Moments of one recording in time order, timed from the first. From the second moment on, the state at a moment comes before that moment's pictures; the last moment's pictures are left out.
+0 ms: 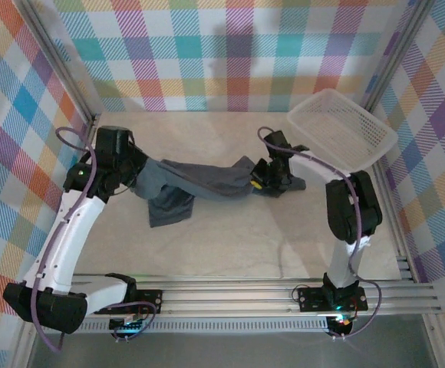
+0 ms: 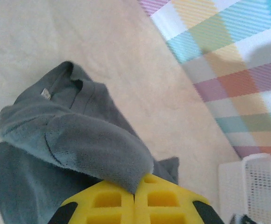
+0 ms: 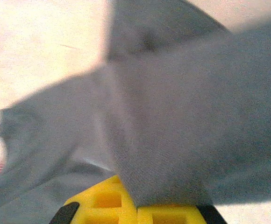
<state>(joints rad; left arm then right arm) -0.23 1.16 1.39 -0.90 -0.15 -1.07 0.40 1.78 1.44 -0.67 -0.29 0.94</state>
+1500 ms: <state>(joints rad) -0.11 2.47 2.60 -1.05 -0.18 -0.87 0.29 1.99 1.66 -0.70 -0.37 0.75</state>
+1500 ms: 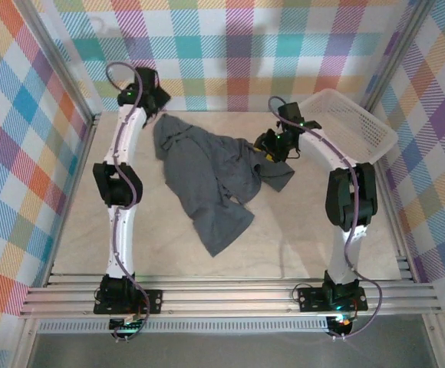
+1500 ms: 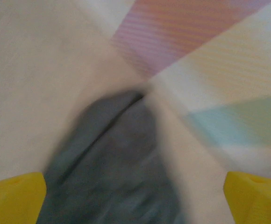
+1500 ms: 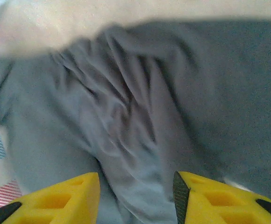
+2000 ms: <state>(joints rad) -0.39 1.67 1.24 -0.88 0.13 -1.09 0.56 1.97 1.51 -0.80 -0.18 0.31</state>
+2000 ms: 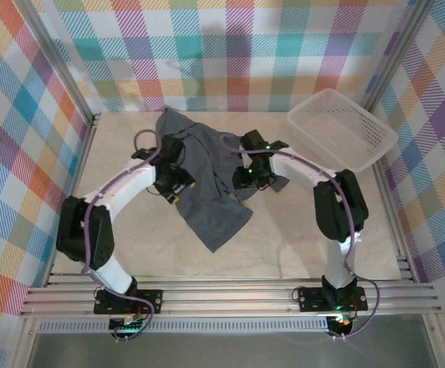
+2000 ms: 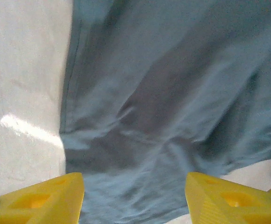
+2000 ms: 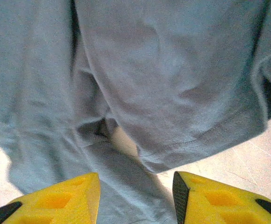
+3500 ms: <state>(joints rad) 0.08 1.68 1.03 -0.91 -0.09 -0.92 0.41 1.65 1.70 -0.82 -0.26 0.41</state>
